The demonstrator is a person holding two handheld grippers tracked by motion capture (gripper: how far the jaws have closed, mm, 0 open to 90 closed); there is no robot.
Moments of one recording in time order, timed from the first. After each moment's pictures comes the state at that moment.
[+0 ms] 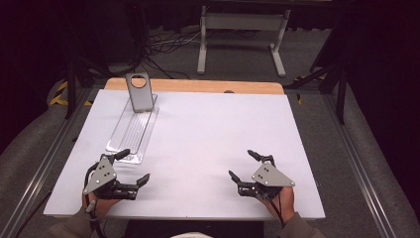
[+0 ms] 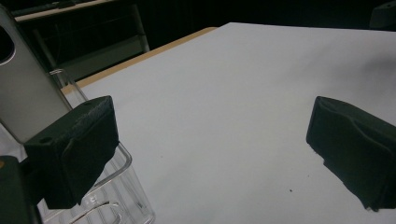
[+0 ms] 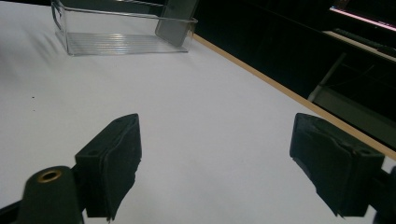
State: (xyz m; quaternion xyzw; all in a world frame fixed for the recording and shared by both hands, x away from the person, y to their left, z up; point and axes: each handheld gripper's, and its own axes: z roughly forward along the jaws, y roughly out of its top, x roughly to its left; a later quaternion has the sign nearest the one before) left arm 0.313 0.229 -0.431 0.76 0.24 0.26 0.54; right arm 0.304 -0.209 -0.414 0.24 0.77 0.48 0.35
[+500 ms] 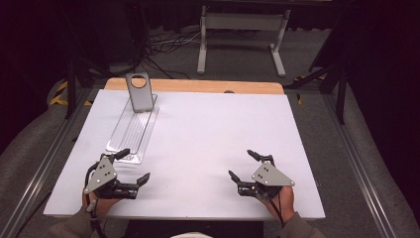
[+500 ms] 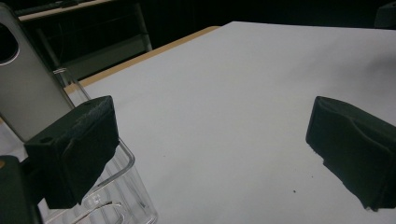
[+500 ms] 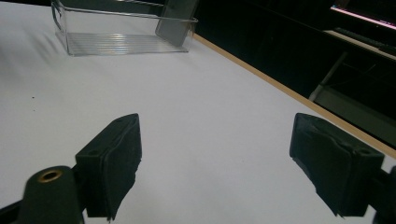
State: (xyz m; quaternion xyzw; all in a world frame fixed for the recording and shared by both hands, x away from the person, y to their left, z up) left arm 0.315 0.228 -0.431 0.75 0.25 0.27 0.54; right arm 0.305 -0.209 -0.414 0.24 0.77 0.48 0.35
